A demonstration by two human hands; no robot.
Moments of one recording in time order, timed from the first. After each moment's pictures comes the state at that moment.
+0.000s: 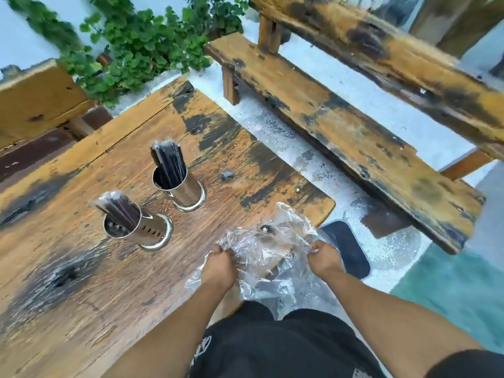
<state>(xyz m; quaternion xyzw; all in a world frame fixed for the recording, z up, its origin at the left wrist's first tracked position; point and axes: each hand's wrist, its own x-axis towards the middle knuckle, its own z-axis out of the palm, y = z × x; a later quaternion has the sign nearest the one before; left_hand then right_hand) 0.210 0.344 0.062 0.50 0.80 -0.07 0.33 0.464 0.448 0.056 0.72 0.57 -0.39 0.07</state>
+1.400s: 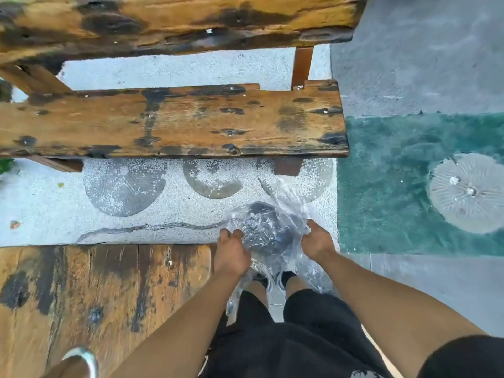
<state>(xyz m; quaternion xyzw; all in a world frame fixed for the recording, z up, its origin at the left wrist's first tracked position) 0.514 0.602 0.029 0.71 0.59 -0.21 0.34 0.723 0.515 -0.010 0.83 0.19 -0.52 -0.08</state>
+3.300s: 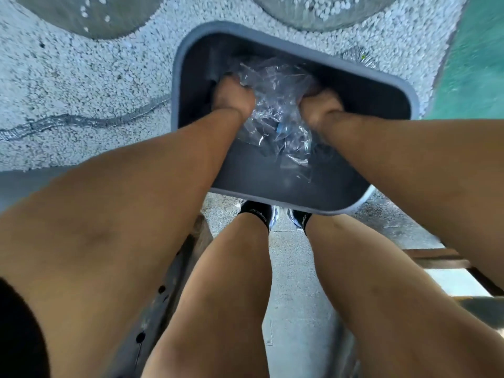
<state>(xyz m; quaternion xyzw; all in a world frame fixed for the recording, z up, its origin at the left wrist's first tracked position) 0.579 0.667 -0.569 0.60 0.64 -0.27 0.39 0.711 0.550 -0.593 0.78 0.36 -0.50 0.11</state>
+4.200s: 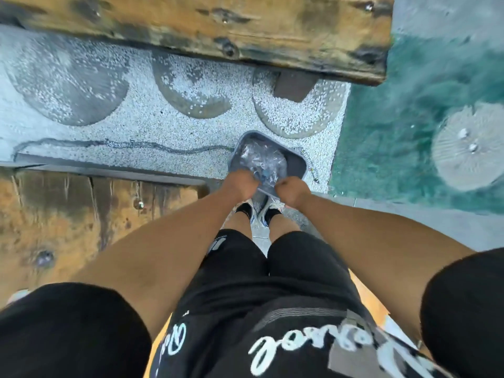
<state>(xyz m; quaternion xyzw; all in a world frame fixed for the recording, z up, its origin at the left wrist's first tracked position) 0.532 0.636 -0.094 0.59 0.55 -0.31 0.50 0.663 0.555 -0.104 0.77 0.18 -0.61 0.06</state>
